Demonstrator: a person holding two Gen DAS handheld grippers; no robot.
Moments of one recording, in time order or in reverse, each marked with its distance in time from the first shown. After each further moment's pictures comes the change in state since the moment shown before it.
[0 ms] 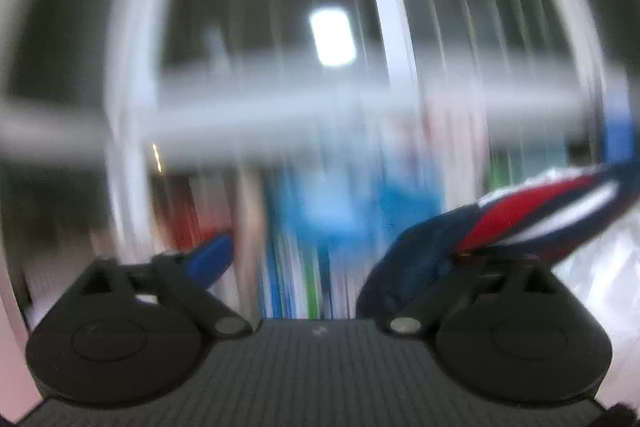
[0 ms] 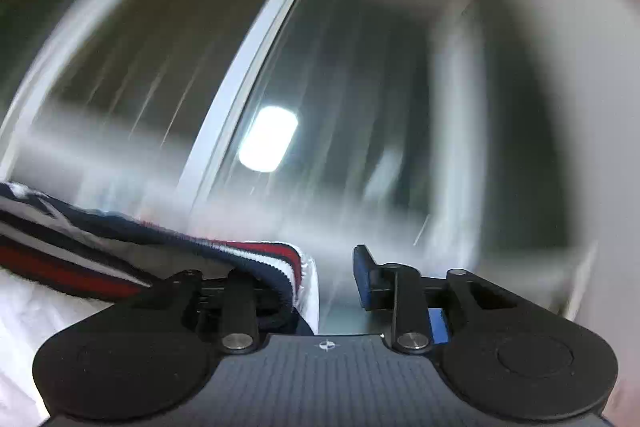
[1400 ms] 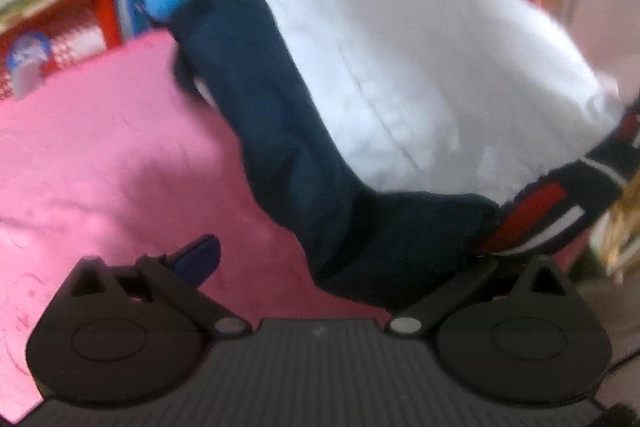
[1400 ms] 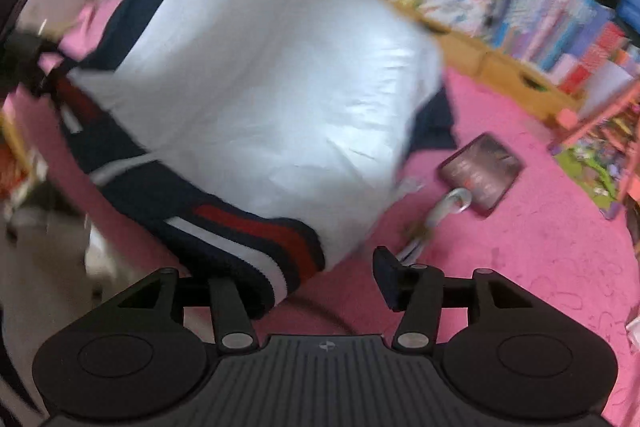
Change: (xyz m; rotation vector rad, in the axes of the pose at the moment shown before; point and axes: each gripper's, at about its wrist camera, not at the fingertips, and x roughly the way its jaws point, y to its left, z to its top) left arm -0.117 0.004 -0.287 0.104 1.045 -0.554; right arm -0.206 -0.019 -0.212 -0.242 1.153 0.791
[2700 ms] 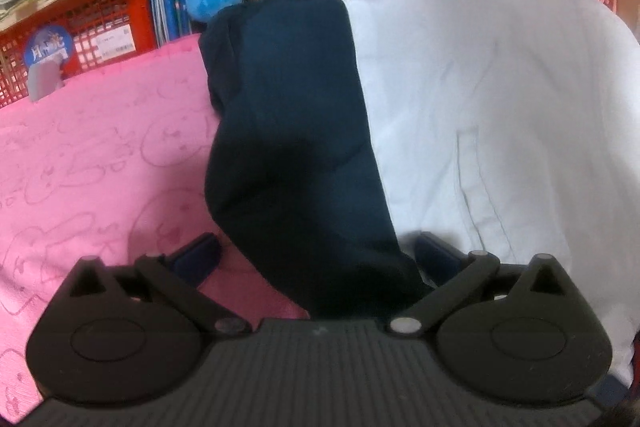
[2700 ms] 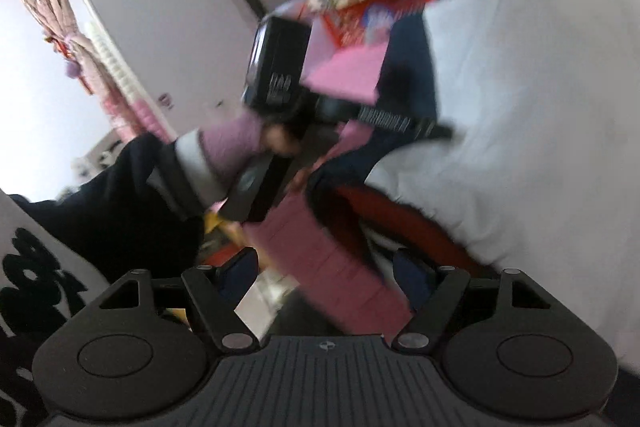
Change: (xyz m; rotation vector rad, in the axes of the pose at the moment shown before) left arm 0.070 0.036 0.048 -0.140 -0.074 0.138; right arm 0.051 0.128 0.079 0.228 -0.192 0.732
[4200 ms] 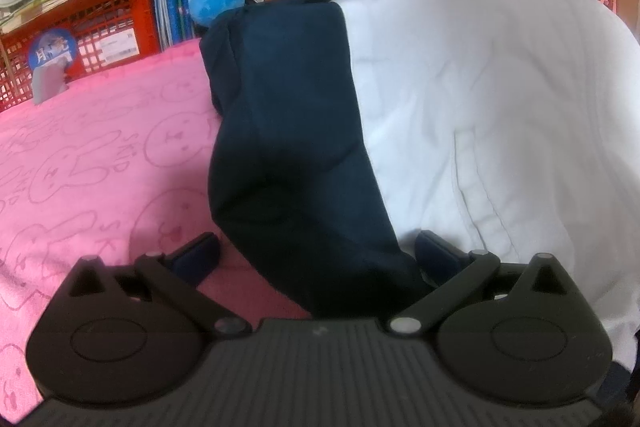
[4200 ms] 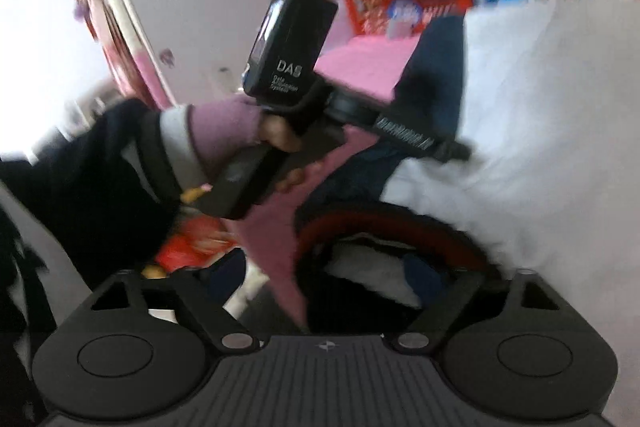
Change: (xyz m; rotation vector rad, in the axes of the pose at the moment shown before) left arm -0.006 0.001 -0.003 0.008 -0.016 0.004; right arm 0.041 0.012 0.022 -0.199 0.058 -0.065
